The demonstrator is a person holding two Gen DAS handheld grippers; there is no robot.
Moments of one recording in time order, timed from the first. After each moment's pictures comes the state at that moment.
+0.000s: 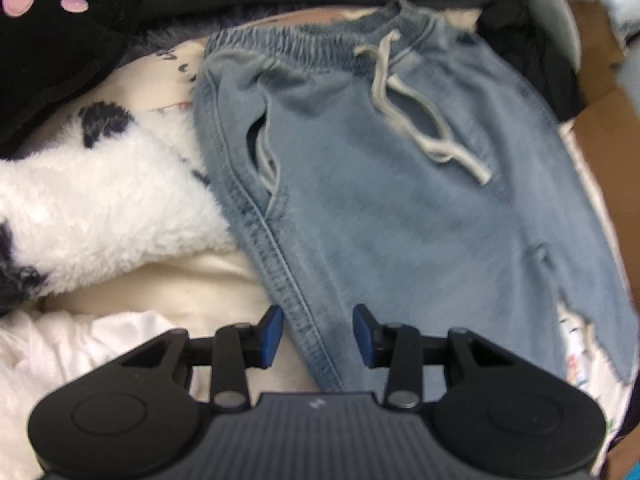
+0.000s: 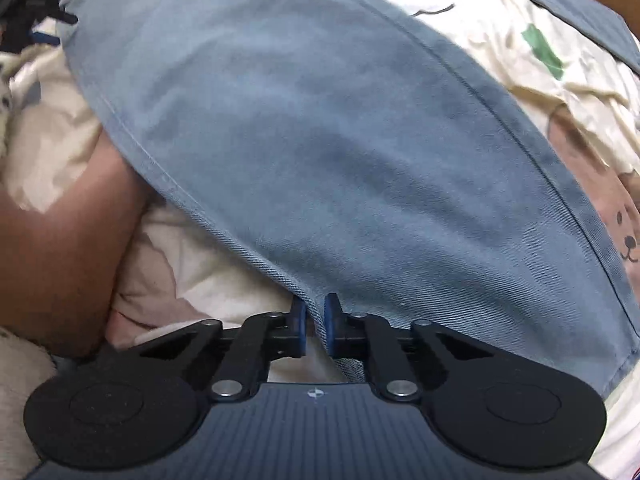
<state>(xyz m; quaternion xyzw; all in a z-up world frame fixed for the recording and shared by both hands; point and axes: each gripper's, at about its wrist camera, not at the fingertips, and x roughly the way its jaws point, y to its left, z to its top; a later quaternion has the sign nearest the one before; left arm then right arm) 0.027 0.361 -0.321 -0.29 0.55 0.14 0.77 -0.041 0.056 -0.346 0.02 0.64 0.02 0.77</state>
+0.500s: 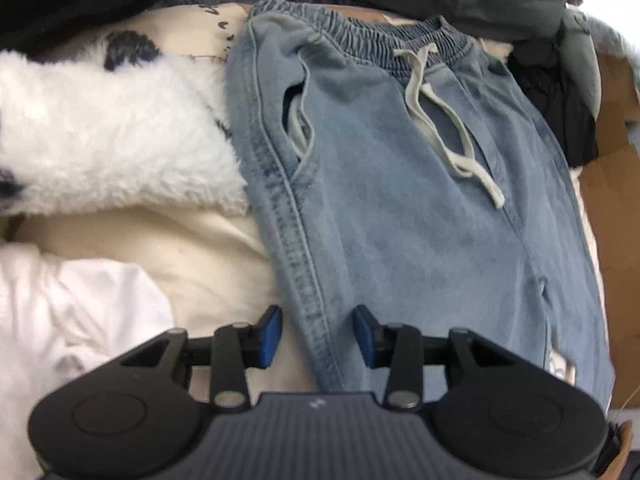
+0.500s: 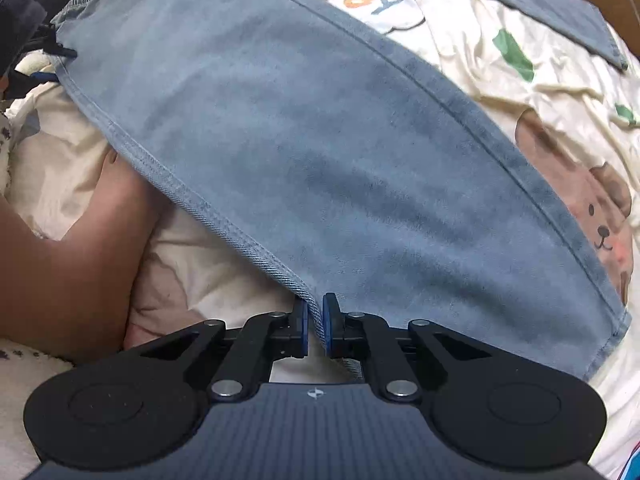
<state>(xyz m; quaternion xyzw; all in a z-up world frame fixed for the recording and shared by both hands) 0.007 0.357 -0.351 -0.38 0.50 0.18 0.76 -0.045 0.064 -0.329 0.03 0.65 0.00 0.76</state>
